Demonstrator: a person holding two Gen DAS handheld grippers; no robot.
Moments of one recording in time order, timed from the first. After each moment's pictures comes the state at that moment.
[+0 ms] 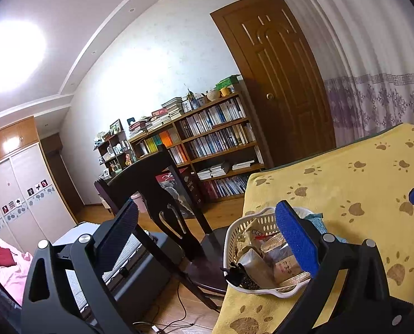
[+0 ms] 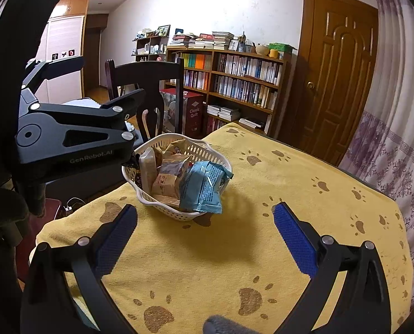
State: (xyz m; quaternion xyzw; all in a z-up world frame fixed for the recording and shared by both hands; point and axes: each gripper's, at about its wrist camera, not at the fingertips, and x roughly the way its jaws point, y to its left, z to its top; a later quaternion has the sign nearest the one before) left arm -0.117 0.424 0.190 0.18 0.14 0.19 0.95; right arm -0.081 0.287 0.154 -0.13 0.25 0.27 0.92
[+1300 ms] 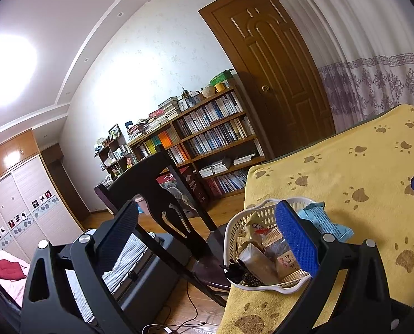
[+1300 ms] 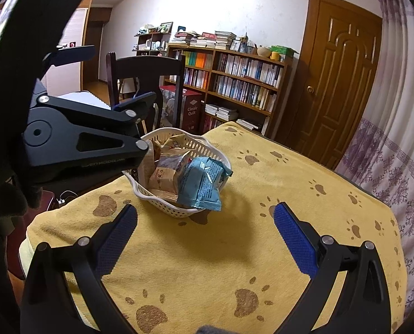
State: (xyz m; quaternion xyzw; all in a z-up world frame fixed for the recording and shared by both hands) left arm -0.111 0.418 0.182 0.21 0.15 0.19 0.95; right arm -0.082 0.290 0.146 -0.15 0.24 0.26 0.92
